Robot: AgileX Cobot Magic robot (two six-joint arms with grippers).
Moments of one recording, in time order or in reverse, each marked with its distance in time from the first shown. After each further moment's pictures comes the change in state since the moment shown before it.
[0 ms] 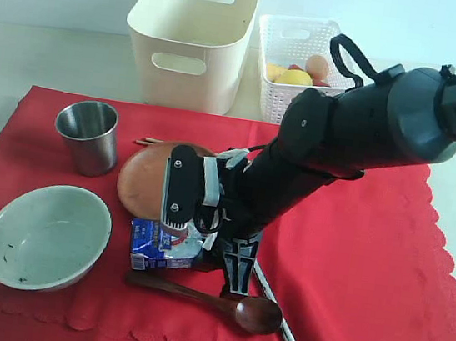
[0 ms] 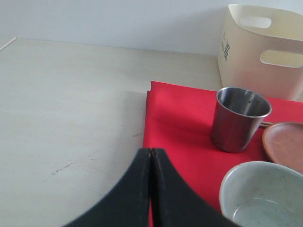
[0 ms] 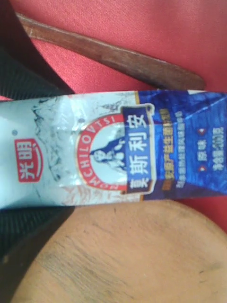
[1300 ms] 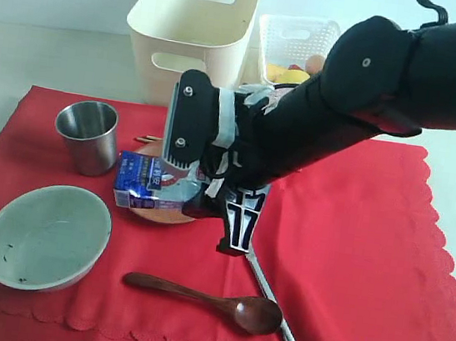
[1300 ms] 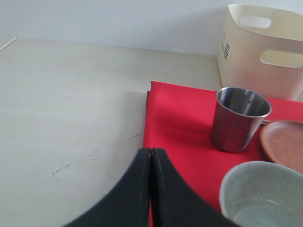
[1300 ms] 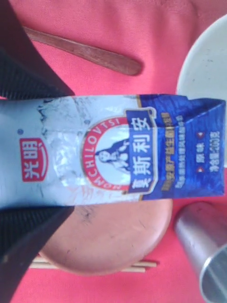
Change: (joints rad) left arm 0.000 0.000 0.000 0.000 0.000 0.000; right arm 0.000 -0.228 0.000 -0.010 0.016 0.083
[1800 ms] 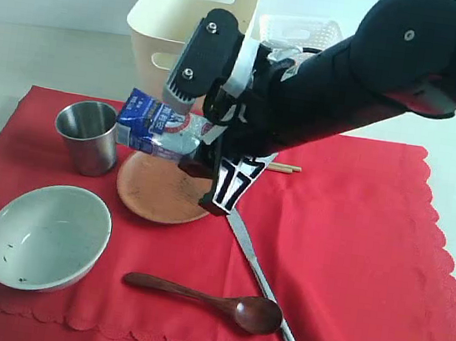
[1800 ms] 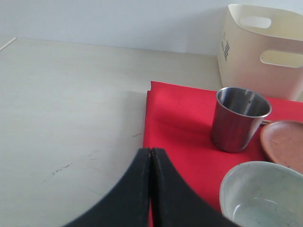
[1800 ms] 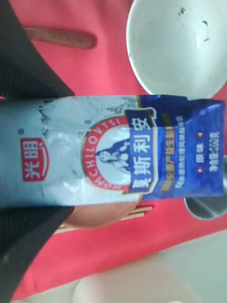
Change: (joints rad) left arm 0.000 0.000 0.000 0.000 0.000 0.000; right arm 0.000 -0.090 0.000 -0.032 -0.077 0.278
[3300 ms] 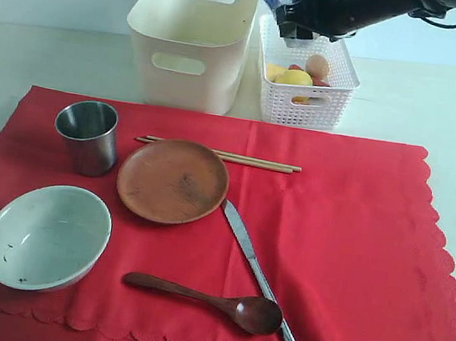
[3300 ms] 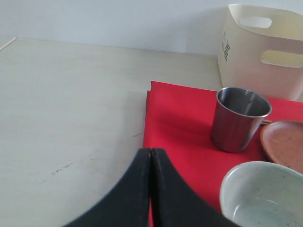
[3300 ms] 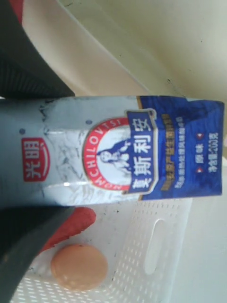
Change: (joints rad) left arm 0.000 0.000 0.000 0.000 0.000 0.000; right arm -0.476 0.577 -0.762 0.027 0.099 0.521
